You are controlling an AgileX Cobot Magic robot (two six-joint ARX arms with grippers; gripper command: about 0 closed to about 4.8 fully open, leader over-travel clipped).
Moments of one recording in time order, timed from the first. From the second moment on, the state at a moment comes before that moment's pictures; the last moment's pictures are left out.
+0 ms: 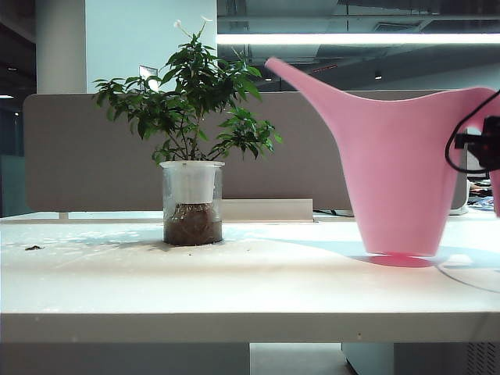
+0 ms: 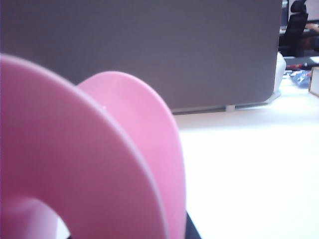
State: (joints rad) left arm -0.24 0.37 1.45 -1.32 0.22 0.10; right arm -0.08 1.81 0.51 1.40 -0.09 0.08
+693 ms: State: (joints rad) left arm -0.24 0.37 1.45 -1.32 0.22 0.10; right arm -0.04 1.82 0.47 1.42 -0.11 0.01
